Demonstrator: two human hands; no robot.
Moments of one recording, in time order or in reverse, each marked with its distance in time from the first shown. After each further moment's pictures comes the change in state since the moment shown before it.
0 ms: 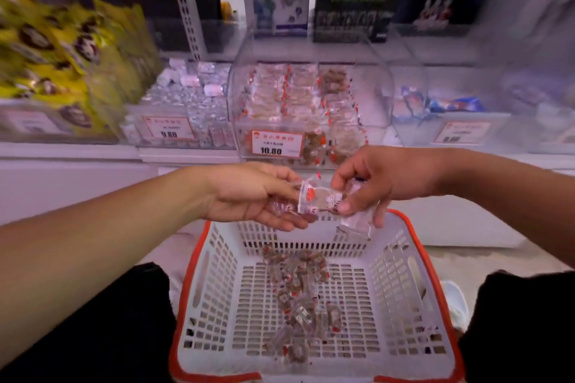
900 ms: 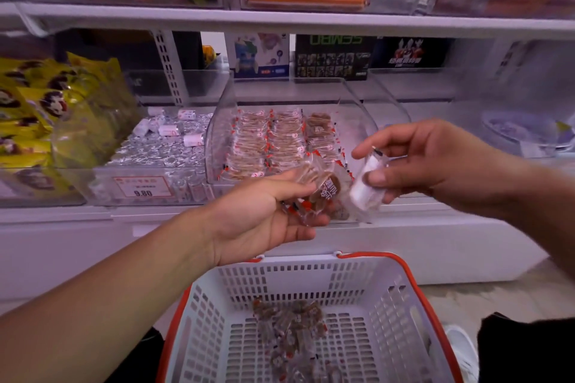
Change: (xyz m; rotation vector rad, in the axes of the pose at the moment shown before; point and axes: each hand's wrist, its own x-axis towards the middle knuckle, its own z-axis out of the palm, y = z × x) left_hand 0.012 0.058 0.033 -0.223 0.019 0.305; right_hand -0.044 -0.030 -0.050 0.287 0.456 -0.401
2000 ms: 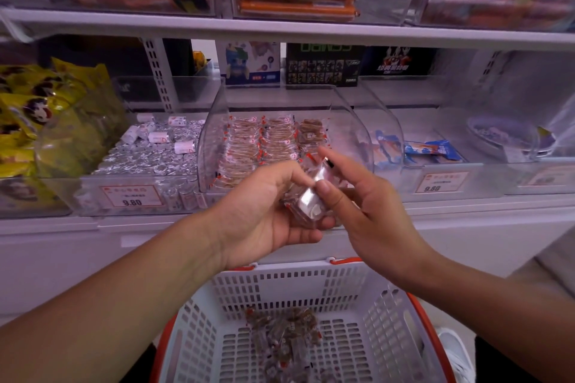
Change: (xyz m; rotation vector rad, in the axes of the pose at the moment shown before) left_hand 0.005 0.010 0.009 0.018 -0.027 -0.003; right_hand 0.008 0.044 0.083 -0.151 0.411 -0.249
